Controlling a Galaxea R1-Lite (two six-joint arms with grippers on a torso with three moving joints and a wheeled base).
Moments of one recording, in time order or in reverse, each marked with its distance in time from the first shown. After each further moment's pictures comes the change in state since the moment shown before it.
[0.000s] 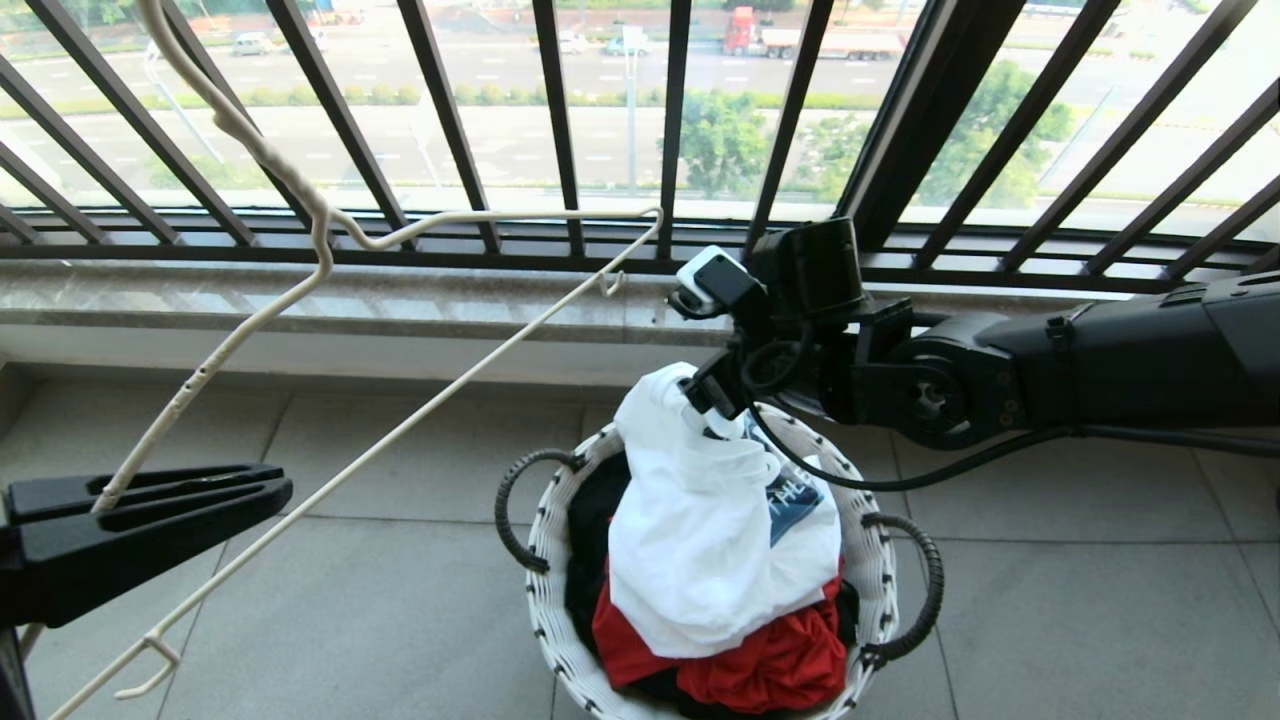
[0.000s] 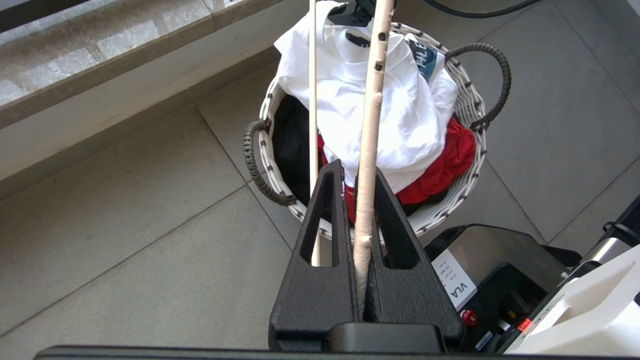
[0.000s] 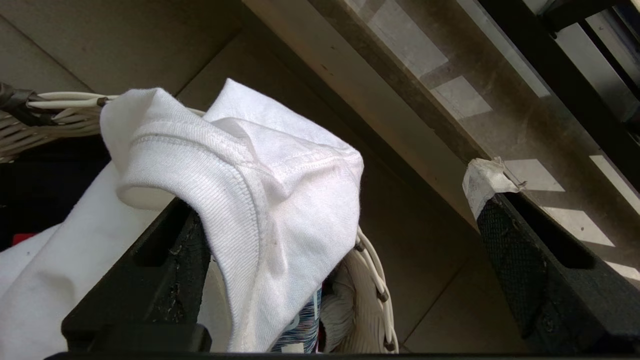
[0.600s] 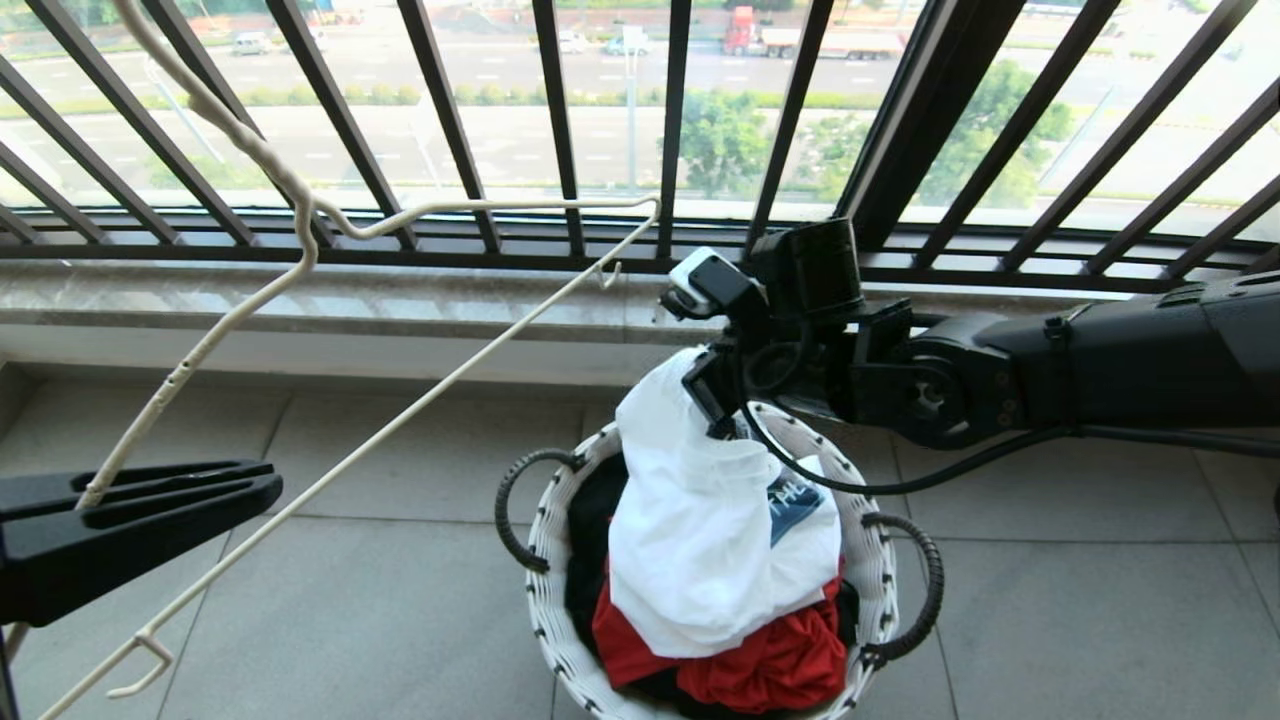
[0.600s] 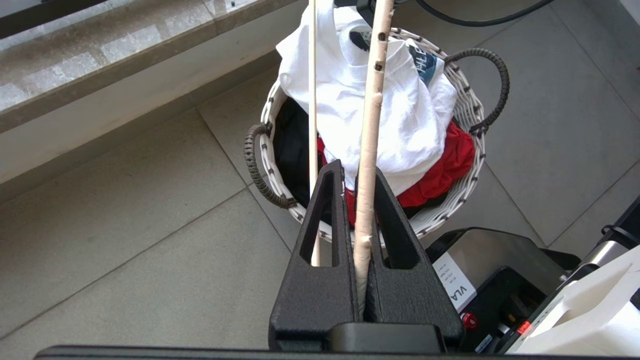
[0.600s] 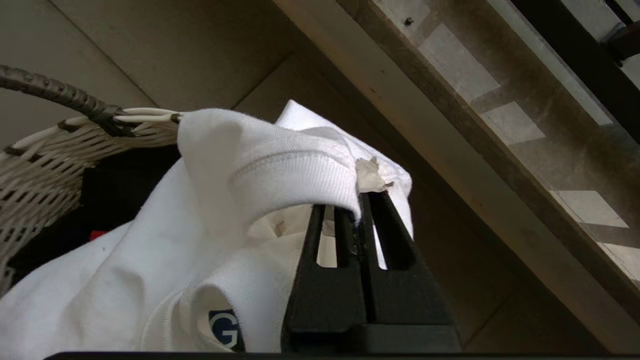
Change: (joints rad) left arm 0.000 -0.010 -0.003 0.000 0.000 0.000; right arm 0.001 -0.002 -0.001 0.001 0.135 0.022
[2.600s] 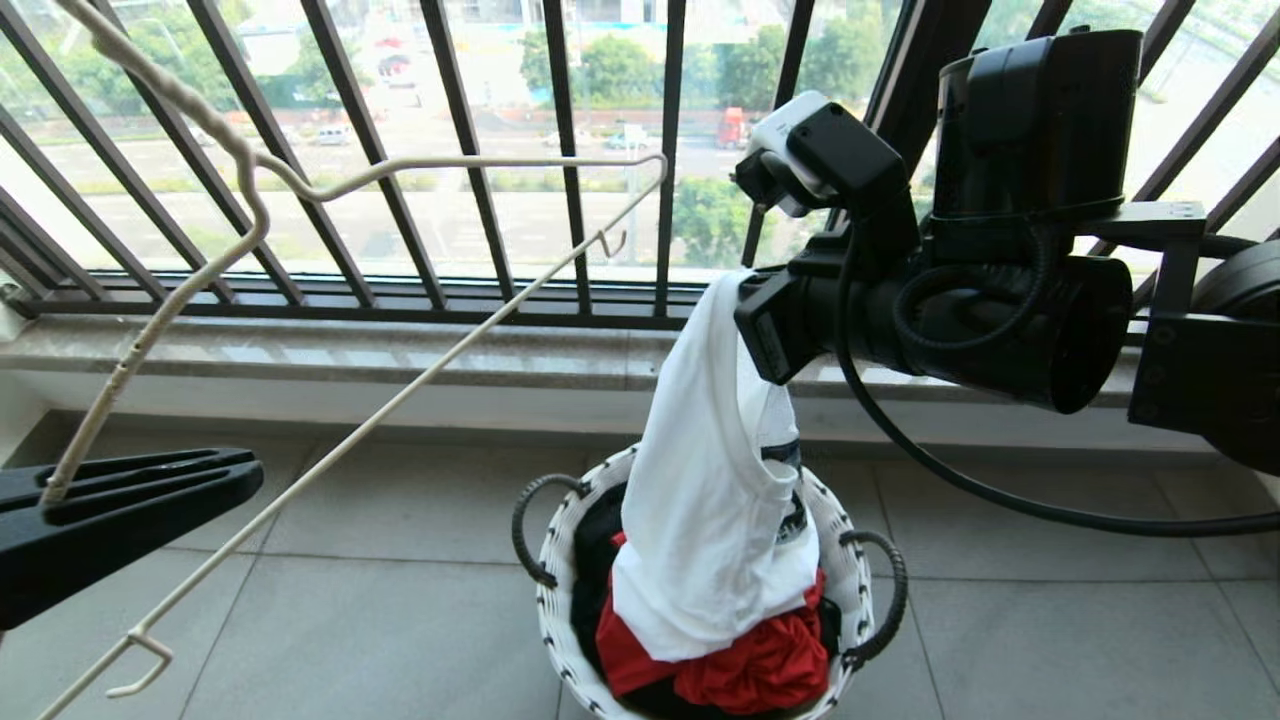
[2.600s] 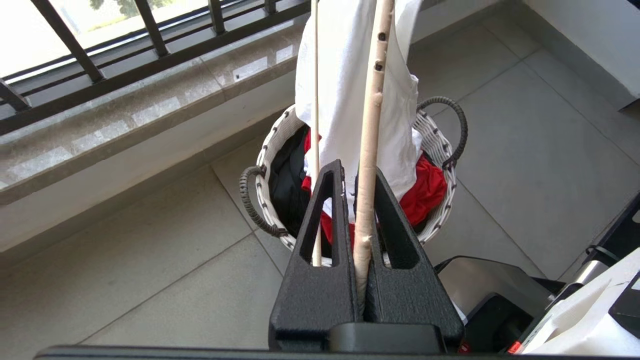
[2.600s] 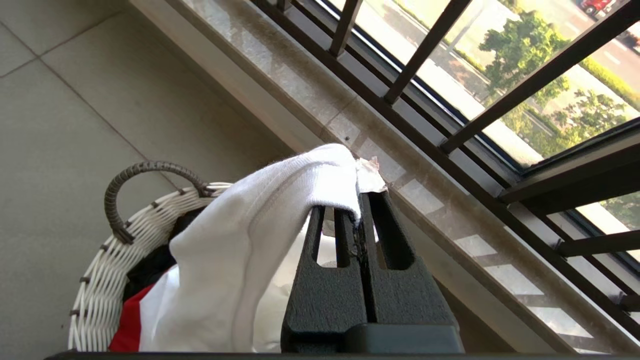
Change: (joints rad) left arm 0.000 -0.033 0.035 -0.075 -0.020 -0.015; right arm 0.125 -0.339 0.161 0.001 -0.083 0.041
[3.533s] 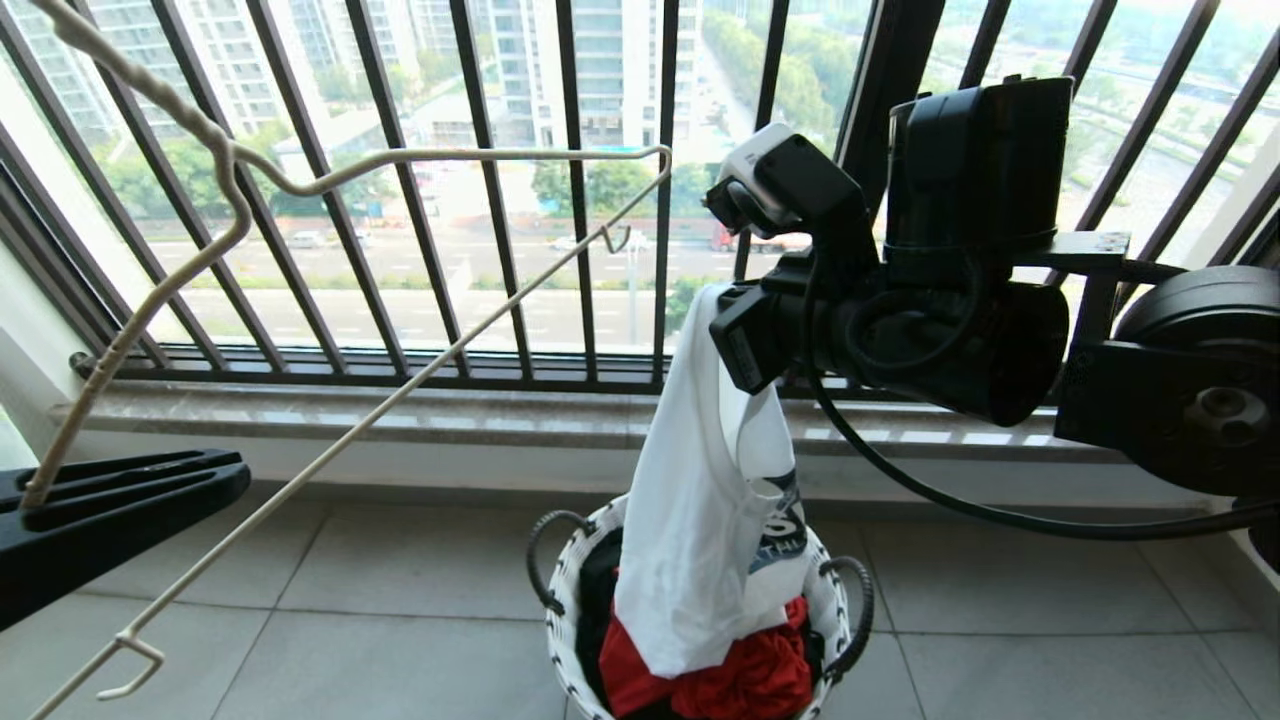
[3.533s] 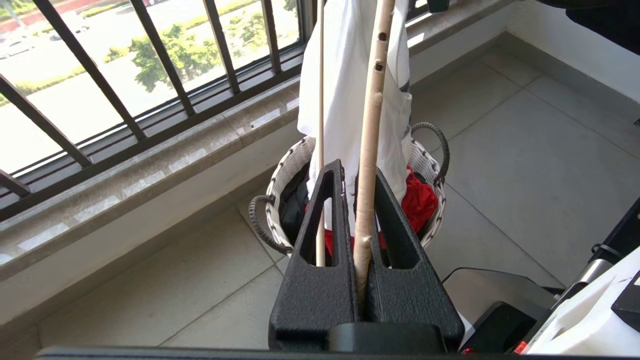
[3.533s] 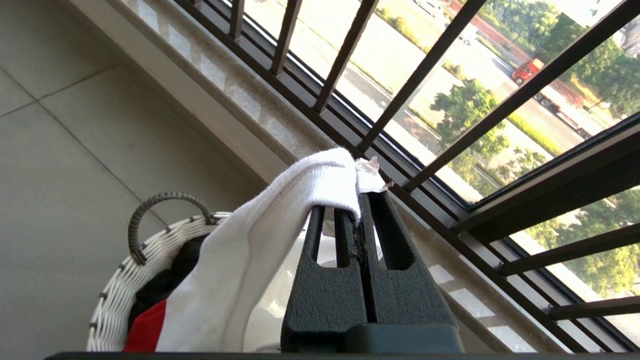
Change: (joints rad) left arm 0.000 -0.010 0.004 -0.003 0.001 0.017; right arm 0.000 0.051 0.012 -0.065 0.003 0.003
